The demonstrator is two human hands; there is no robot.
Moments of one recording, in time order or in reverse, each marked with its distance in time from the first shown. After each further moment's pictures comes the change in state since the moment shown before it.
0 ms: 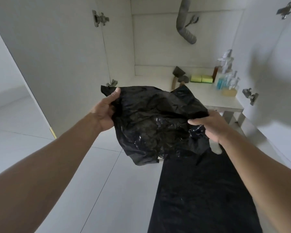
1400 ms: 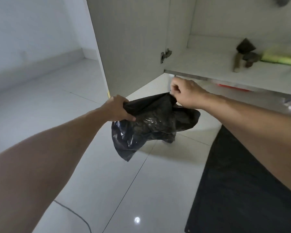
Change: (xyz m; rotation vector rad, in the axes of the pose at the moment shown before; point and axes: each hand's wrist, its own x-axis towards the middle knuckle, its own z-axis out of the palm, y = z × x) left_hand -0.073 0.004 -0.165 1.470 0.379 -0.023; right_hand 0.042 -0.004 0.254 -1.038 -0.360 -0.463
